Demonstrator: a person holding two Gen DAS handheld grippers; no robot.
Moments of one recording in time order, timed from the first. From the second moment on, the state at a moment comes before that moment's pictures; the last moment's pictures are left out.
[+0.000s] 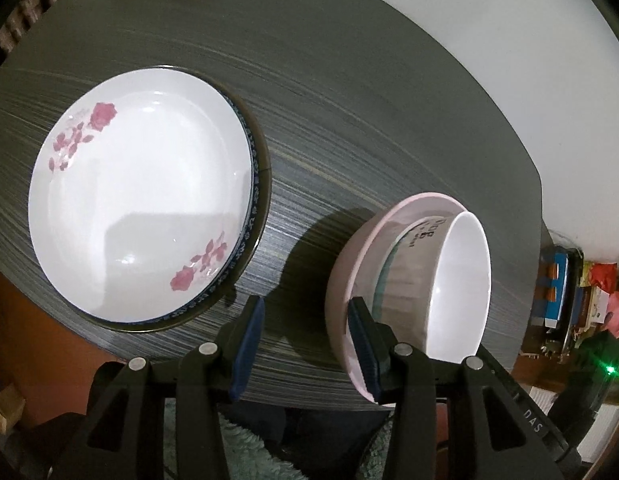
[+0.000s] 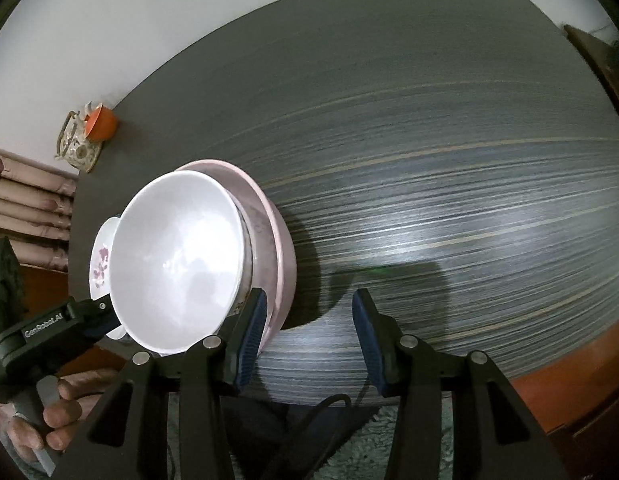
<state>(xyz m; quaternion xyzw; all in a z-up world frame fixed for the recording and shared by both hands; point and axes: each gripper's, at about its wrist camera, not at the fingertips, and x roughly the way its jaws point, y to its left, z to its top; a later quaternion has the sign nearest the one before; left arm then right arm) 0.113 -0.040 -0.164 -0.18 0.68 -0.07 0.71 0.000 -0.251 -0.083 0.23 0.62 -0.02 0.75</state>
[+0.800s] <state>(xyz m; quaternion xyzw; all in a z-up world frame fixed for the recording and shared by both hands) 0.123 -0.056 -0.185 -0.18 0.68 -0.08 0.71 0.017 -0.243 -0.105 0.21 0.64 -0.04 0.74</state>
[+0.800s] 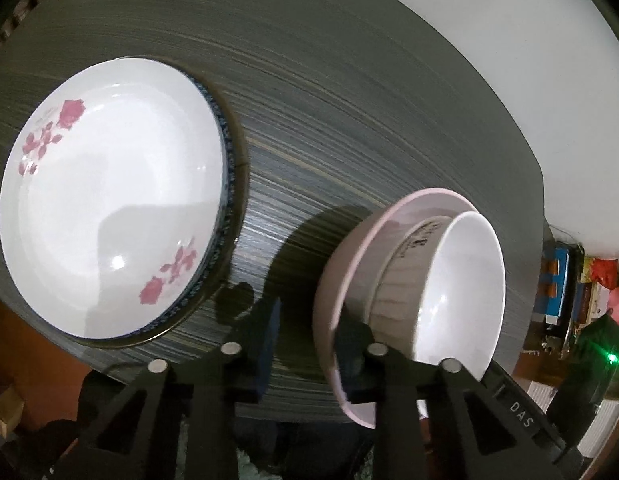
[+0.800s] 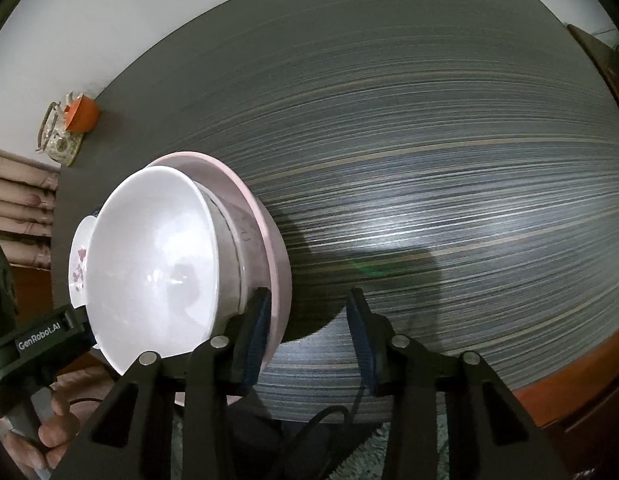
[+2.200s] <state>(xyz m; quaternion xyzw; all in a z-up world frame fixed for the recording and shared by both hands) 0.104 -0.096 -0.167 -0.08 0.63 -0.09 0.77 0.019 -0.230 -0.095 0.20 0.62 -0.03 0.76</state>
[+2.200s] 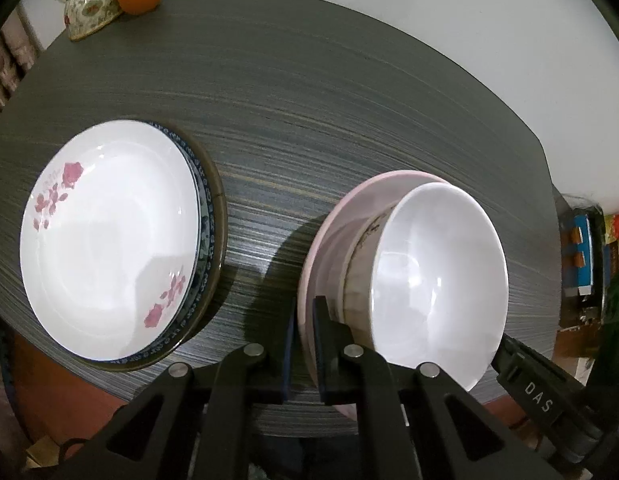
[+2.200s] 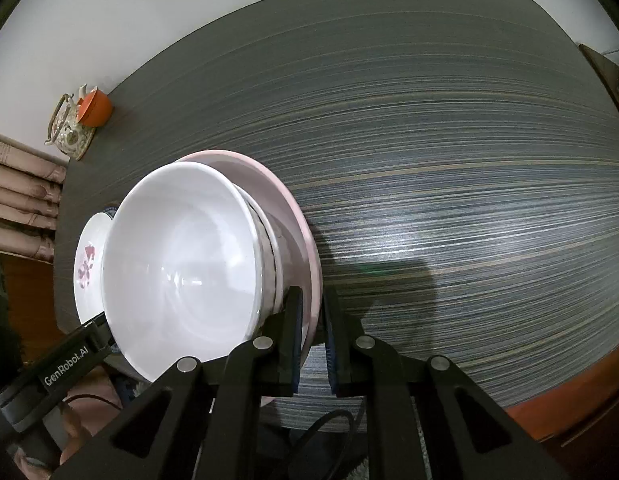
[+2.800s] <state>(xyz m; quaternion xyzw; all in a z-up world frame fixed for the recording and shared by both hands) 0.102 -0.105 -0.163 -0.07 0.62 -0.09 0.78 0.022 -0.229 -0.095 0.19 0.62 -0.03 0.76</state>
